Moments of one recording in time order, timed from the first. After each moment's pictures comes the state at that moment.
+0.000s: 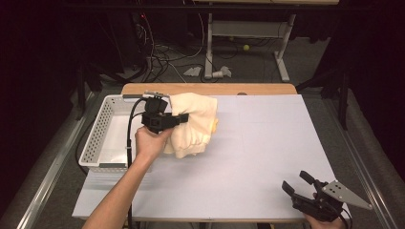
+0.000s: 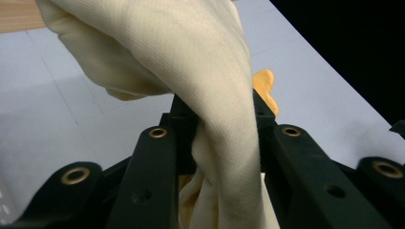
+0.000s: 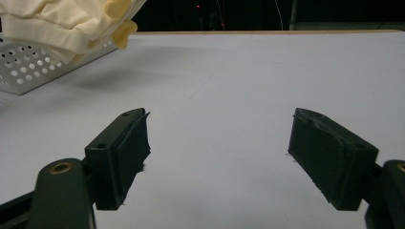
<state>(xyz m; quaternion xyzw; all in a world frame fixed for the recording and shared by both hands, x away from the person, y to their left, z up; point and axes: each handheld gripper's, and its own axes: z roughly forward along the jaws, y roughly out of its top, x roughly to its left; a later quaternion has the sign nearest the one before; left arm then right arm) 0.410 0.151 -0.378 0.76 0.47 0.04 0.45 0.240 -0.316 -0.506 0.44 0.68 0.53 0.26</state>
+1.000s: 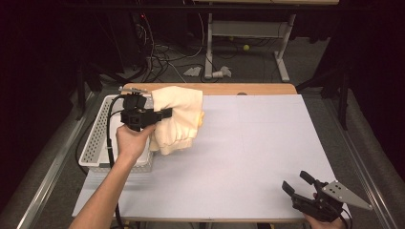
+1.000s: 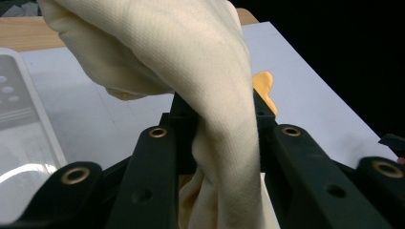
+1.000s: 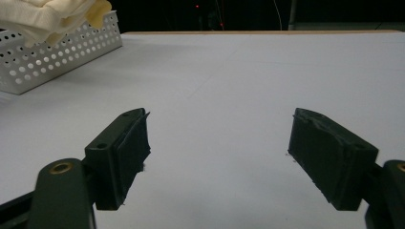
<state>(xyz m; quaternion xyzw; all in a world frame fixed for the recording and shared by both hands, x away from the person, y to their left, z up) 0.396 0.193 -0.359 0.74 0.48 0.05 0.47 0.239 -0.316 -0.506 0.44 0.68 0.53 0.26</state>
